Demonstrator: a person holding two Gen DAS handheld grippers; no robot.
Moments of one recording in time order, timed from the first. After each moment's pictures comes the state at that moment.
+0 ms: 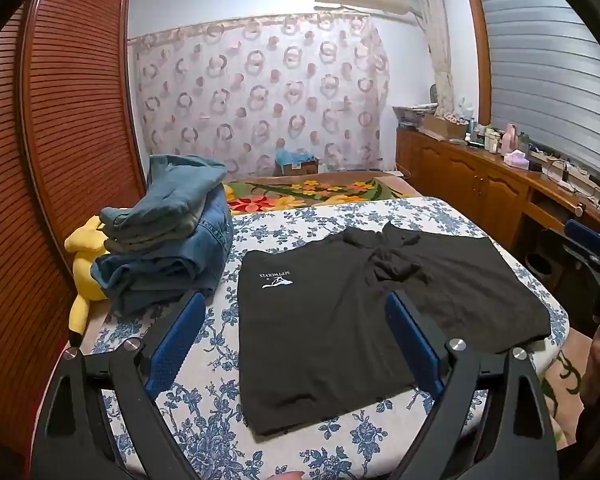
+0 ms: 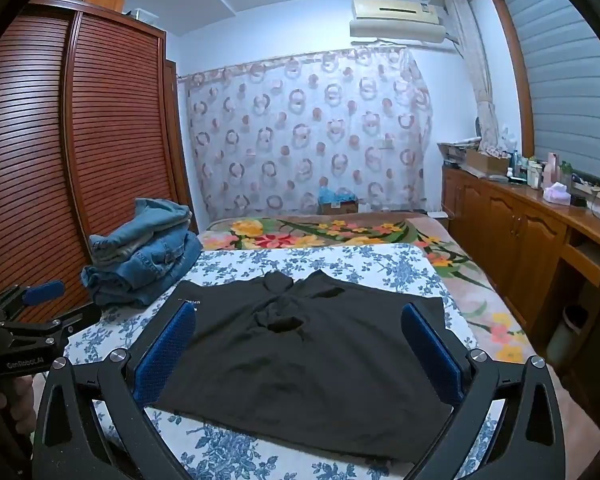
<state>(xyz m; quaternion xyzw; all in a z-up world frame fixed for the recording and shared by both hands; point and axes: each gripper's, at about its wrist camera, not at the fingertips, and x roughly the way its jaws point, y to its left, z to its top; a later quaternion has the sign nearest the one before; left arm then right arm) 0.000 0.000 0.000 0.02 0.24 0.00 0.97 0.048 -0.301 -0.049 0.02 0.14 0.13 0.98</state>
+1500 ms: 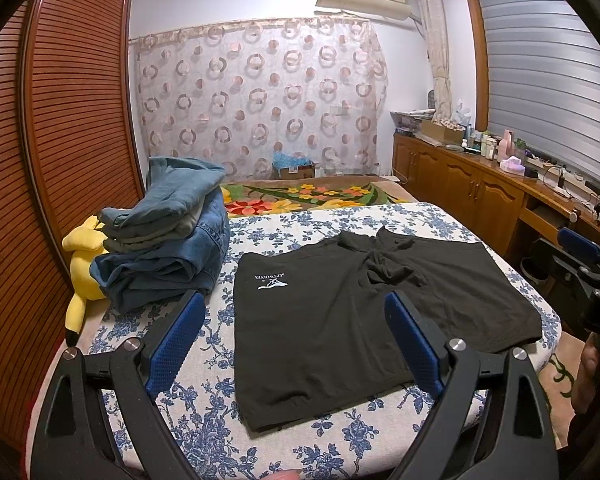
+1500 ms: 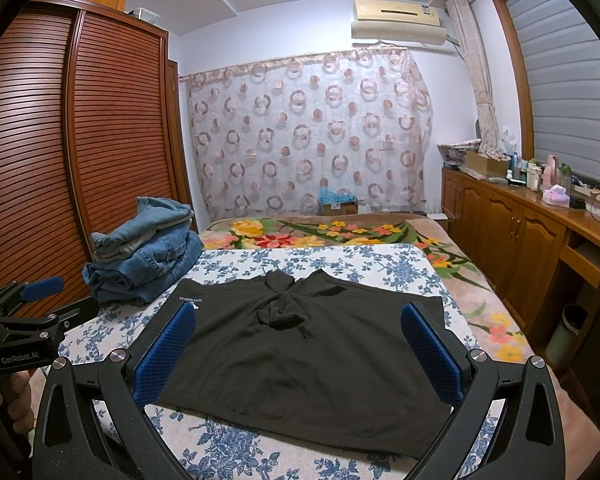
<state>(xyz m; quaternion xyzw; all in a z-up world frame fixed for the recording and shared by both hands) 0.000 0.001 0.000 0.02 0.24 0.00 0.97 0.046 -0.298 -0.052 0.02 0.14 0.13 0.98</state>
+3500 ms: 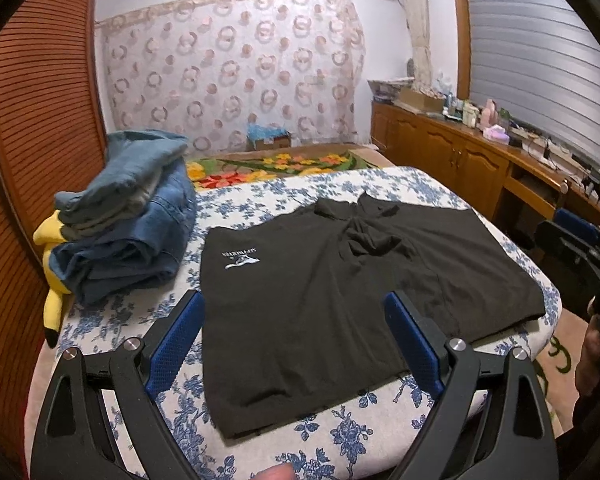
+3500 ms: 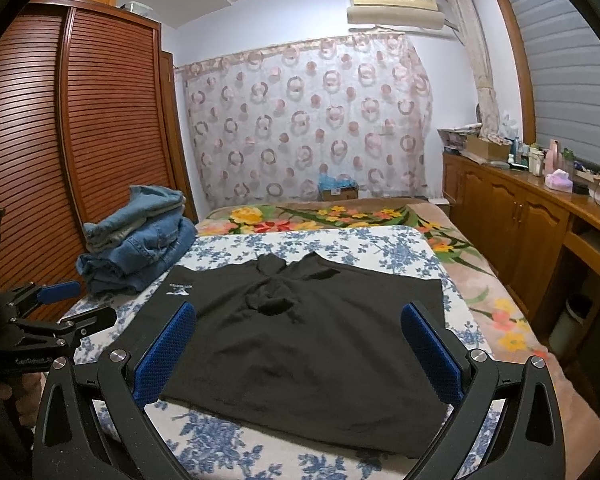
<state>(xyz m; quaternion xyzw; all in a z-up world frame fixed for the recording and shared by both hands) 0.031 -0.025 -0.021 0.03 0.30 -0.05 0.95 0.063 -0.304 -0.058 0.03 0.16 0.13 0.98</state>
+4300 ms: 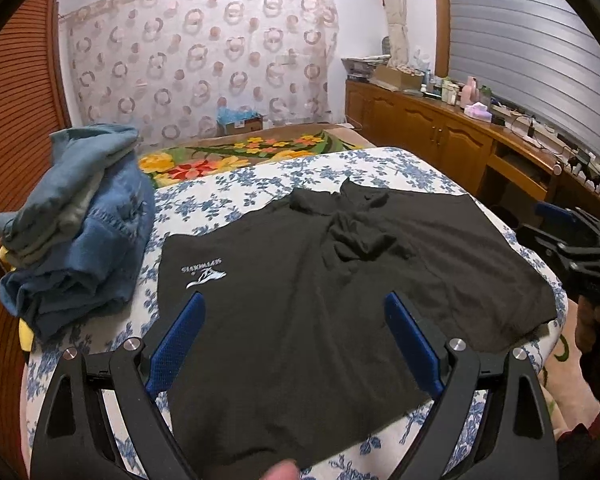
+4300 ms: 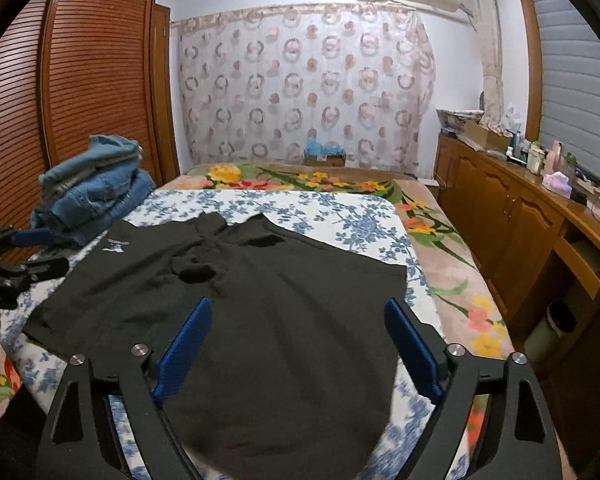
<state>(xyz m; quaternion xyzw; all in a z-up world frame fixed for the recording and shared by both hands) 0.088 -0.034 -0.036 0.04 0.33 -0.10 0.94 0.119 -0.321 -0.055 -0.04 0.23 0.11 0.97</state>
